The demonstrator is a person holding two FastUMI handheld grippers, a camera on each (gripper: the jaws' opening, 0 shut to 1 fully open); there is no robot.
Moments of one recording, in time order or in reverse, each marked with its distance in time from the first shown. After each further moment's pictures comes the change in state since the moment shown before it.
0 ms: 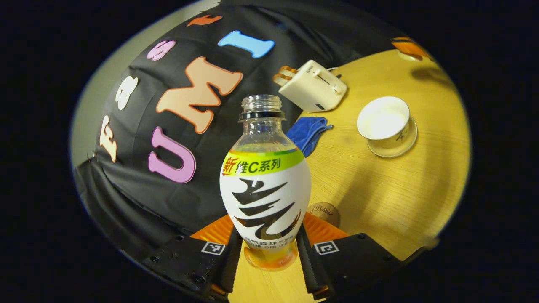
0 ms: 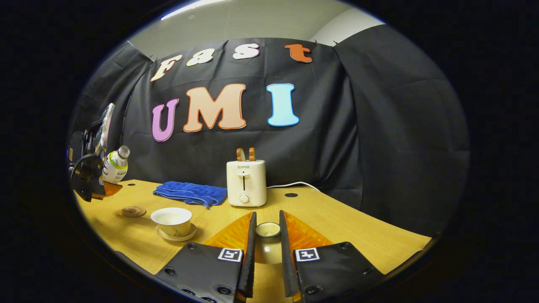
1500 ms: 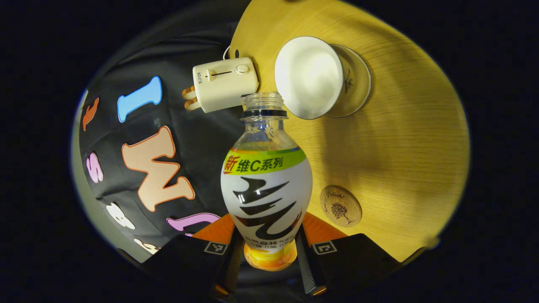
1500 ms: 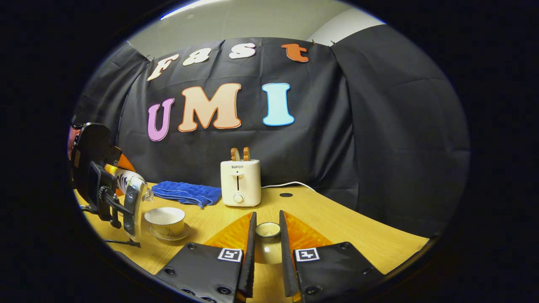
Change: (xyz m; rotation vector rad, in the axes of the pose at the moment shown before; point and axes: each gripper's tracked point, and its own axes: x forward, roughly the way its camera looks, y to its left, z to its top) left arm 0.016 -0.005 0.035 0.794 0.166 -0.049; right arm 0.002 -0.008 0.001 -0.001 0.004 -0.014
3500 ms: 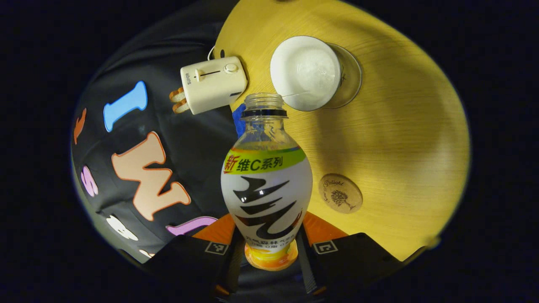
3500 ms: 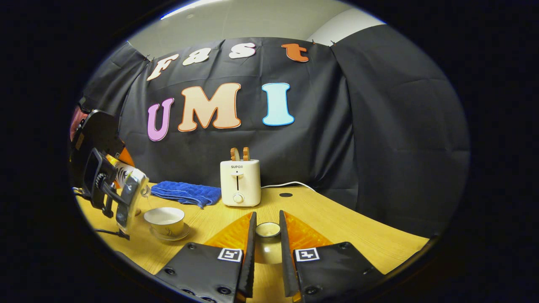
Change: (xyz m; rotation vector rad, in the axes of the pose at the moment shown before) left arm -0.006 -0.003 -0.015 -0.042 -0.022 -0.122; right arm 0.002 -0.001 -0.002 0.000 0.000 -0.001
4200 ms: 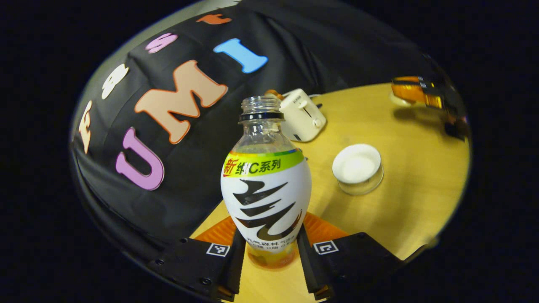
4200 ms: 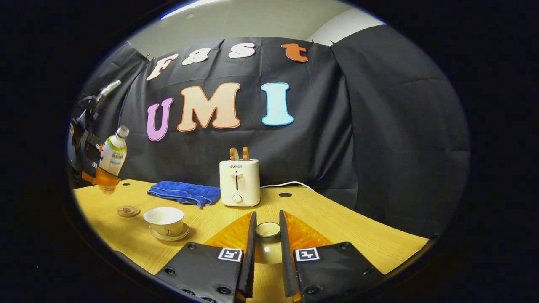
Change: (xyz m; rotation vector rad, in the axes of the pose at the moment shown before) left arm -0.041 0.016 0.011 -1.034 -0.510 -0.019; right arm -0.001 -0.001 0.000 -0.001 0.000 -0.005
